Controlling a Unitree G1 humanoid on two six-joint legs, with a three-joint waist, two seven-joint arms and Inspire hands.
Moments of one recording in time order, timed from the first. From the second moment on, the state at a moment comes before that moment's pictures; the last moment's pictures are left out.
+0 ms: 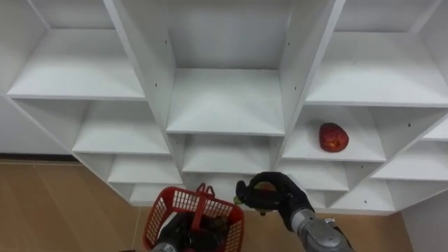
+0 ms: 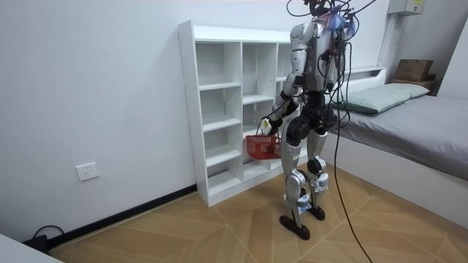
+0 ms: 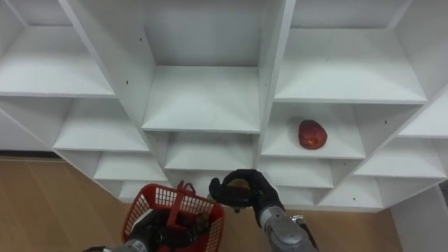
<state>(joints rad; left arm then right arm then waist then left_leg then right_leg) 0.01 0.13 -0.36 0.71 -0.20 0.10 0.03 -0.05 -0.18 0.37 0.59 0.27 0.04 -0.02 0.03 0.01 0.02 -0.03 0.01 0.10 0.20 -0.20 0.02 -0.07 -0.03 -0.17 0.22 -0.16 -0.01</state>
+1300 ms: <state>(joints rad) -0.04 0.13 -0.44 0.72 -0.18 0.07 0.02 -0.21 -0.14 0.45 0.92 0.26 0.04 0.04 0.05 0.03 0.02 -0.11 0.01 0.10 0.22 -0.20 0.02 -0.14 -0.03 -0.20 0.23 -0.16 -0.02</state>
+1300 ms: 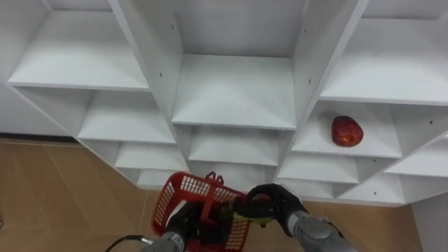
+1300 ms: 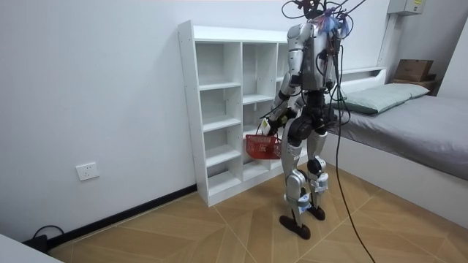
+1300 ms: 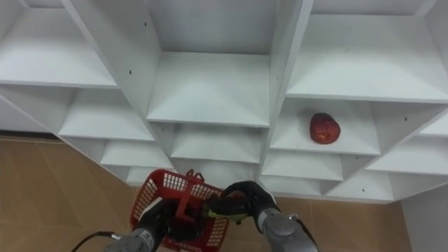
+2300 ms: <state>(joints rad) -0.04 0.13 -0.49 0.72 -0.14 0.06 -0.01 -0.28 -0.09 0.44 1.05 0.27 0.04 0.07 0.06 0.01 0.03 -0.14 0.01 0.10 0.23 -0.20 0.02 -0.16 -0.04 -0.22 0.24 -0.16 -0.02</state>
